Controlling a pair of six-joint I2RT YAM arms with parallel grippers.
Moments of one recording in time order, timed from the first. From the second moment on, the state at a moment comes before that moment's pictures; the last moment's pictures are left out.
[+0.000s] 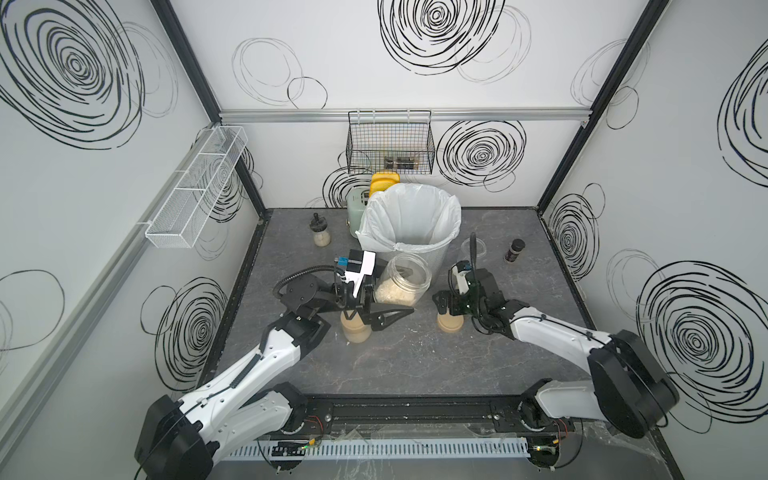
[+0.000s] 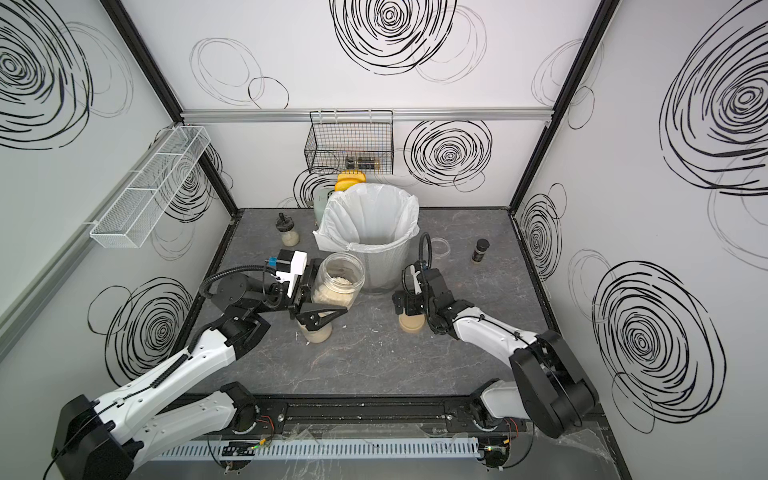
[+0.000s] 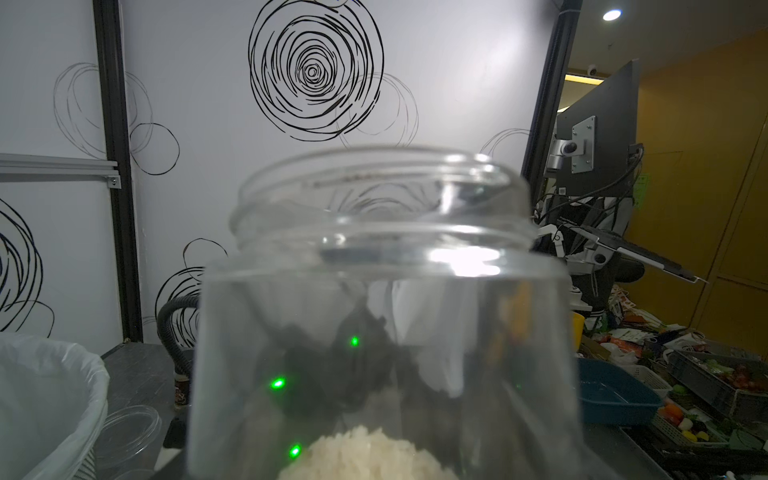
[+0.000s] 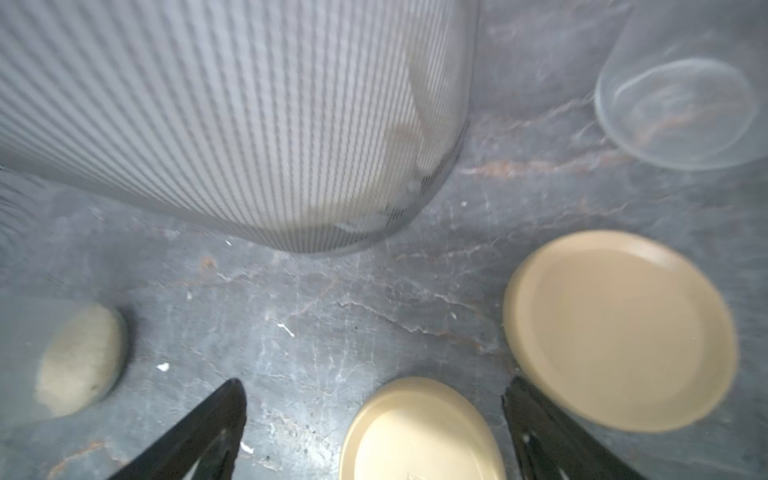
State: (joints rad) left arm -0.57 1.01 0.70 0.69 0.93 -0.42; right arm 0.53 1.26 0.62 -0.05 -0.05 0.41
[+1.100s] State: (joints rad) left arm -0.37 1.46 1.11 0.47 0.89 -0.09; right arm 0.25 0.95 0.96 0.01 -0.42 0.07
